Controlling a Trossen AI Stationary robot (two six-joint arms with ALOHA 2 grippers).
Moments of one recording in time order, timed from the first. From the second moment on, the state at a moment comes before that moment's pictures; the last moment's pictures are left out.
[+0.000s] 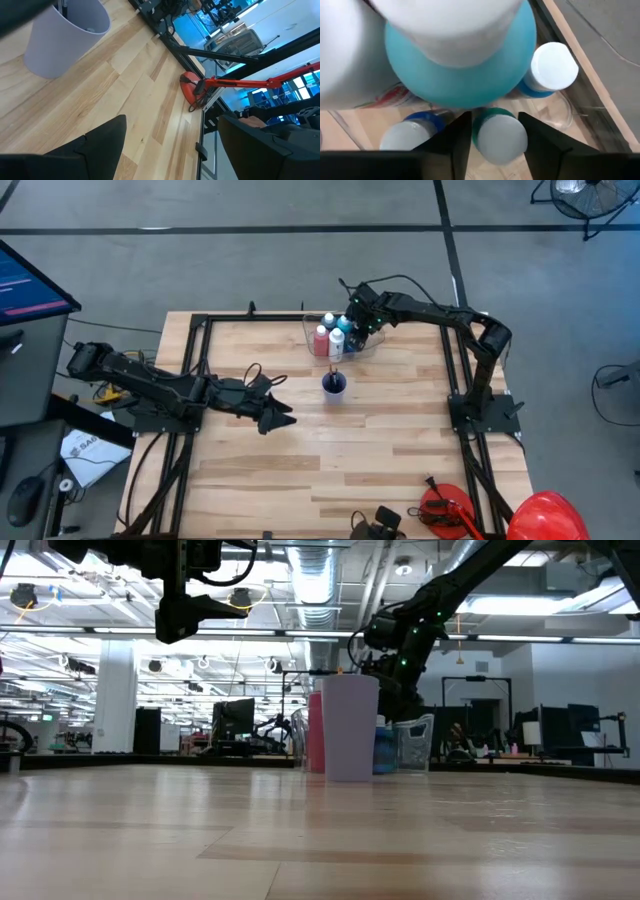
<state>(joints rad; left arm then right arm) -0.20 1.10 0.60 0.14 -0.13 -0.92 -0.62 1.87 1.36 -0.60 -0.03 -0.14</state>
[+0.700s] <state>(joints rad) -0.20 1.10 0.60 0.14 -0.13 -0.92 -0.62 1.87 1.35 -0.66 -0.03 -0.12</state>
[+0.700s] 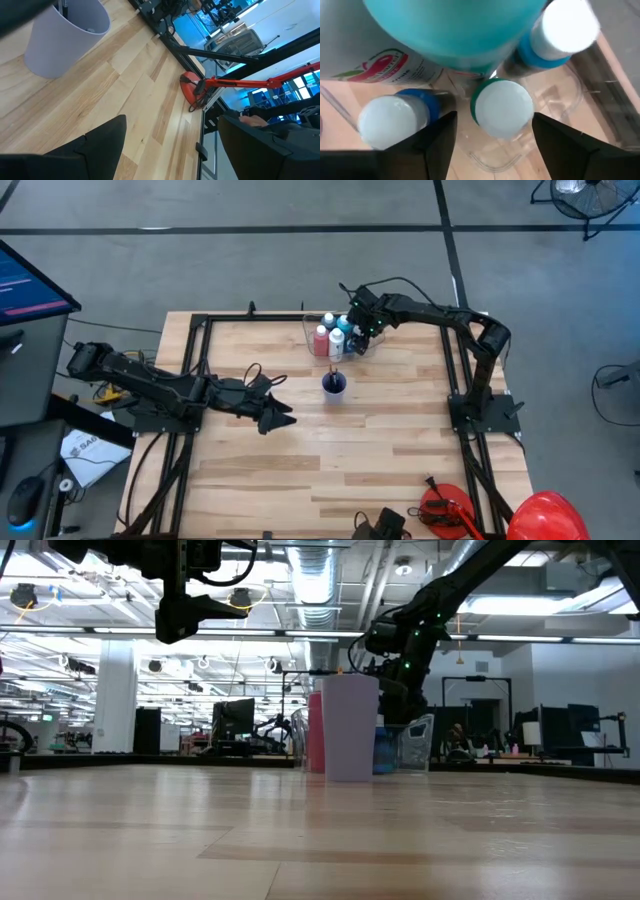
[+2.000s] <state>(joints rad) -0.15 1.10 0.60 0.14 -0.13 -0.87 -0.58 1.57 1.35 -0.82 -0.03 -0.02</state>
